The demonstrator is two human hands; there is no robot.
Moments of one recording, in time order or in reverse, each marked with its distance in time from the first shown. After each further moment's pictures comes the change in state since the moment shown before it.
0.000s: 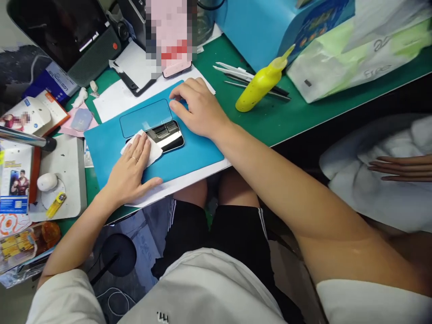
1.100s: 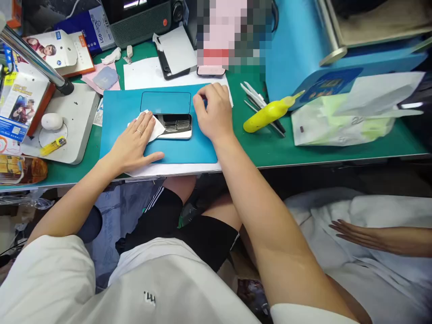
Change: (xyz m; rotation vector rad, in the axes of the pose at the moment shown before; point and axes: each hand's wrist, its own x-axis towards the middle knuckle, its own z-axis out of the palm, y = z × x) left_hand -0.003 0.031 0.017 -0.168 0.097 -0.339; right_hand -0.006 0.006 0.006 0.037 0.004 -0.033
